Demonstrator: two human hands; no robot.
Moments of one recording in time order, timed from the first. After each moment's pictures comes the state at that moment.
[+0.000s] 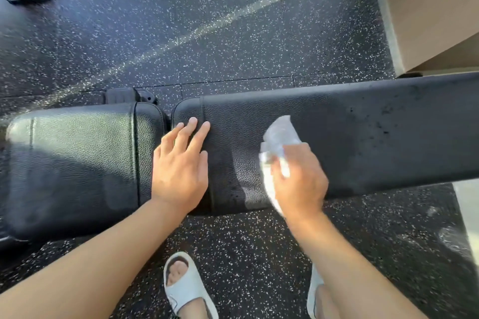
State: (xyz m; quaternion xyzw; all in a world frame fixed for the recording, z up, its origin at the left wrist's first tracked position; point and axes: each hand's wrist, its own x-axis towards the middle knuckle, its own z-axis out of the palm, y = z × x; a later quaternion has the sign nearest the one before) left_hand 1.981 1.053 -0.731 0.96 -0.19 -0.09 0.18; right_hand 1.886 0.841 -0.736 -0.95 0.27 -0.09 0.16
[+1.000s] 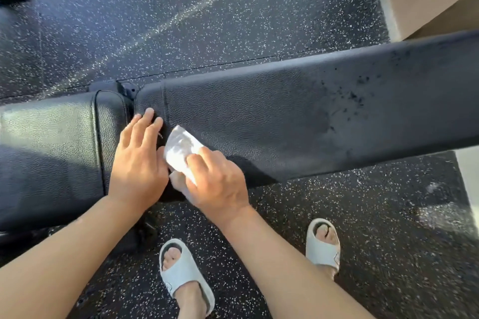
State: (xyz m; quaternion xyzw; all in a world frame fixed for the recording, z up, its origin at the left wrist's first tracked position) left_hand 1.966 1.056 -0.727 0.96 -0.20 -0.09 0.17; right_hand 1.879 0.913 -0.753 -0.96 0.05 -0.18 0.23
